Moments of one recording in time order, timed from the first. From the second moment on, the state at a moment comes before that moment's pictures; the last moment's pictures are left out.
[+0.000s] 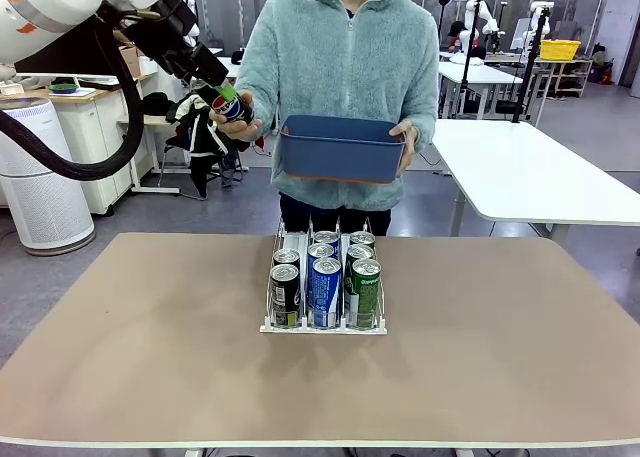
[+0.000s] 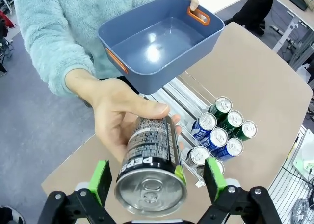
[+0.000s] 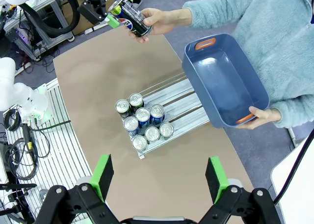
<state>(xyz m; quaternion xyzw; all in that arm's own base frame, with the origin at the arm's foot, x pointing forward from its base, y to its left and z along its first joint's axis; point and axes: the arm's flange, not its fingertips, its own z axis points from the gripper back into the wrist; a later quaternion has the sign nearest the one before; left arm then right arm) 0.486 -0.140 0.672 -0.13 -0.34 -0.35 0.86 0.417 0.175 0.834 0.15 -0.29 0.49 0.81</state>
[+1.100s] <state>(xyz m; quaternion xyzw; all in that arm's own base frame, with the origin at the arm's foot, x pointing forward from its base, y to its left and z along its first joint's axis) 0.489 -0.143 0.668 -0.13 -0.34 -0.35 0.87 0.417 0.175 0.834 0.15 -0.29 0.49 0.81</state>
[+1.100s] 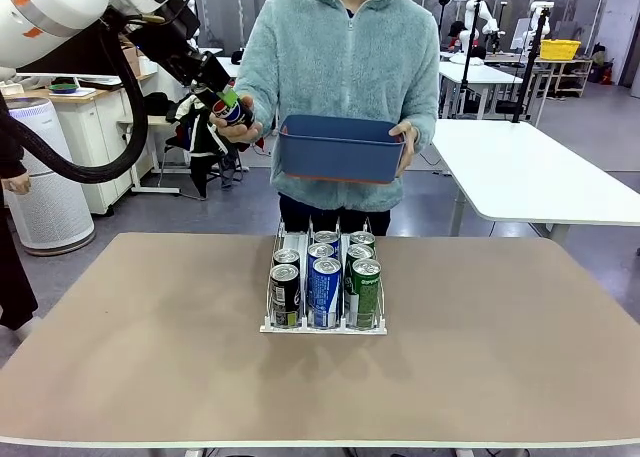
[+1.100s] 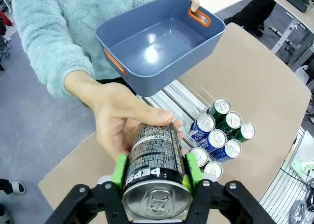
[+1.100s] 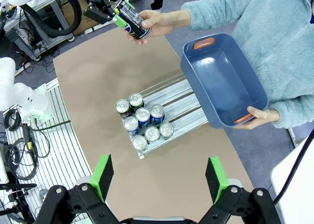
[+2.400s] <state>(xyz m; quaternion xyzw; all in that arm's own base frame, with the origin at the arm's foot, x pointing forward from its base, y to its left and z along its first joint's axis) 0.486 -0.144 0.672 -0.13 -0.32 -0.35 0.87 0.417 0.175 0.834 0.15 -0.29 0.49 0.81</state>
